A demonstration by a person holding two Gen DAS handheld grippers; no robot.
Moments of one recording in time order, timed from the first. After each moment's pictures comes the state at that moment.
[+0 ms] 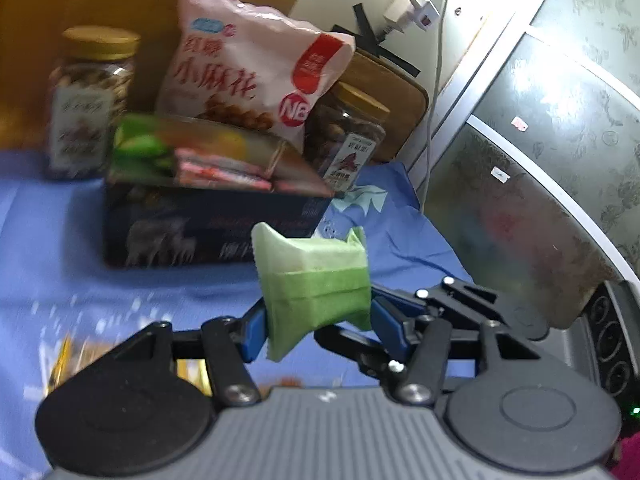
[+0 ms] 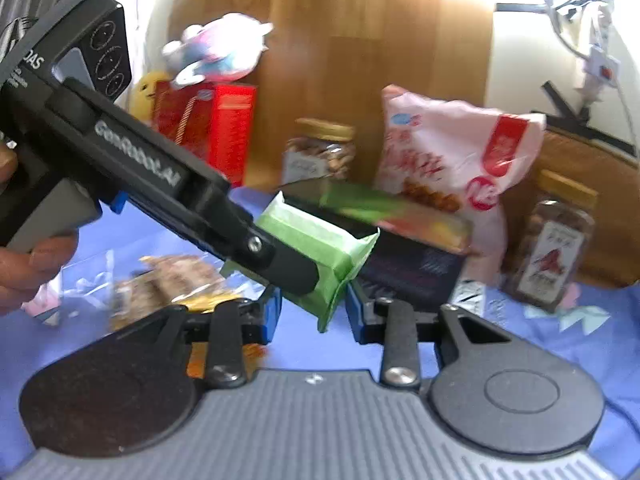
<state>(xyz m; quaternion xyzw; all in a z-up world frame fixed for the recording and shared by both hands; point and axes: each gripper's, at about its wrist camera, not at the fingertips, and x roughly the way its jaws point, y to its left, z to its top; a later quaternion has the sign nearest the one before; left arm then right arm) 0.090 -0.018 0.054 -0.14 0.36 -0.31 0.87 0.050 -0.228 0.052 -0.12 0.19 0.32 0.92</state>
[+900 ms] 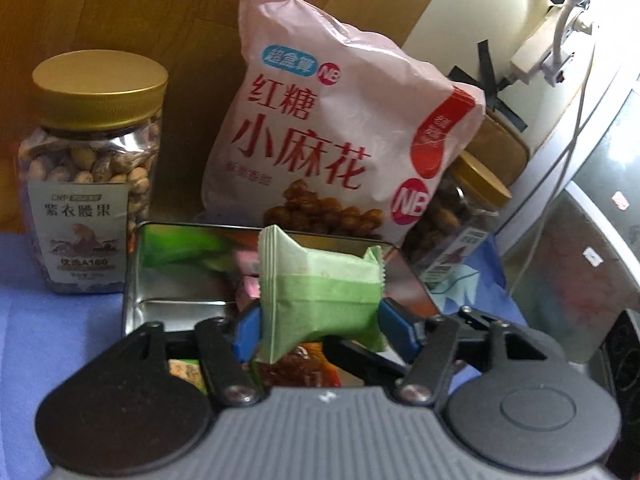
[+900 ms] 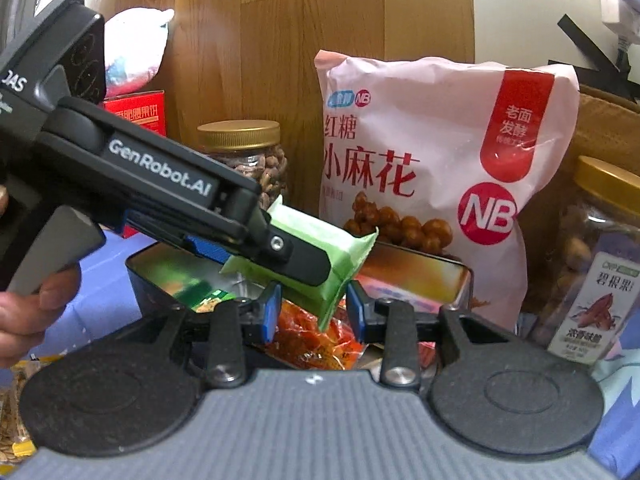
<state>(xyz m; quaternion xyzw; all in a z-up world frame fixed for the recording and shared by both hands) 0.247 -0.009 0.049 -0.15 0.38 -0.23 0.88 0.196 -0.188 0.033 -0.06 0.23 0.31 0.92</state>
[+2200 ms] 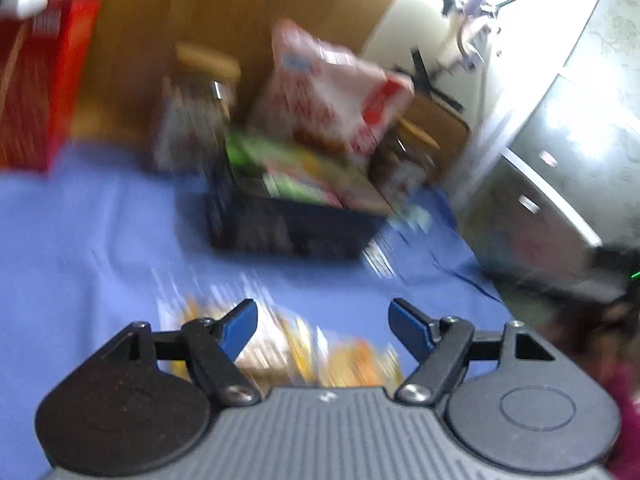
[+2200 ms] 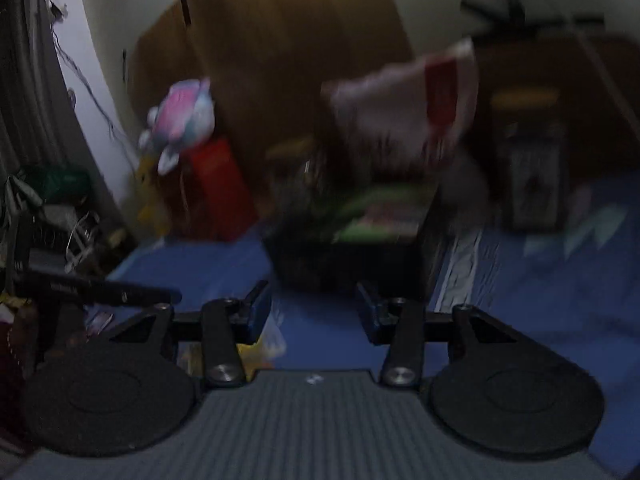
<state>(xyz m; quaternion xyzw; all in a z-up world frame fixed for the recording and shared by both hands) 0.040 0.062 0.062 -0.18 0.37 -0.26 0.88 0.082 -0.297 0.061 0.10 0.32 0.36 0.87</state>
